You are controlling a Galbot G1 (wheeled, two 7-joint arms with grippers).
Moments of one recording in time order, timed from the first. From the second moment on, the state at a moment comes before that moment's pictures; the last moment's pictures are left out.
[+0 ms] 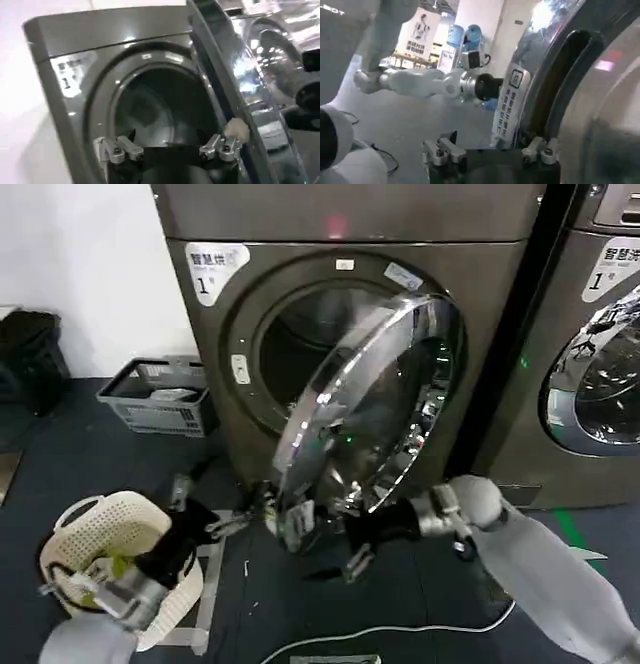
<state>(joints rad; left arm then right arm) 1.45 -1.18 -0.66 -2.20 -0.13 -0.10 0.39 -0.60 0.83 -0.05 1.64 0.69 0.23 -1.25</state>
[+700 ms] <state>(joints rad) 1.31 -1.10 -0.44 -2.15 -0.18 -0.13 0.42 -1.44 0.91 0.92 1.88 0.65 0.34 -1.03</state>
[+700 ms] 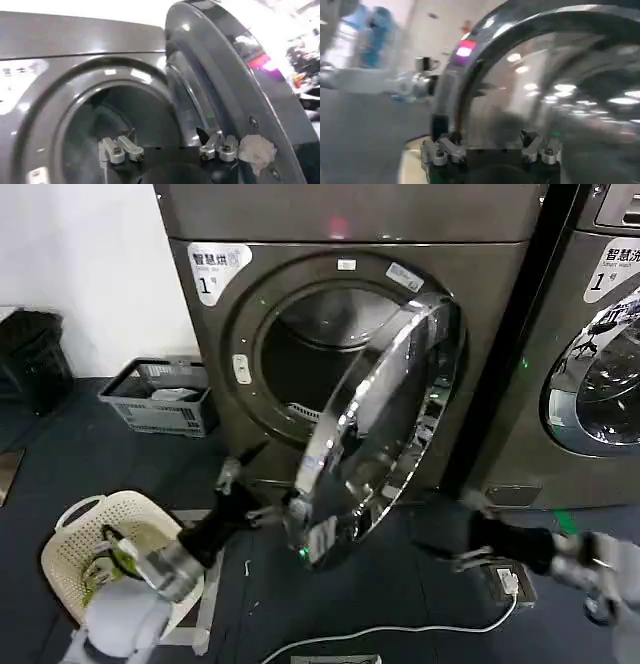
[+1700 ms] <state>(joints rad) 0.99 -1.20 0.05 -1.93 -0.16 -0.13 0.38 -1.74 1.41 1.72 2.00 0.38 0.05 0.04</state>
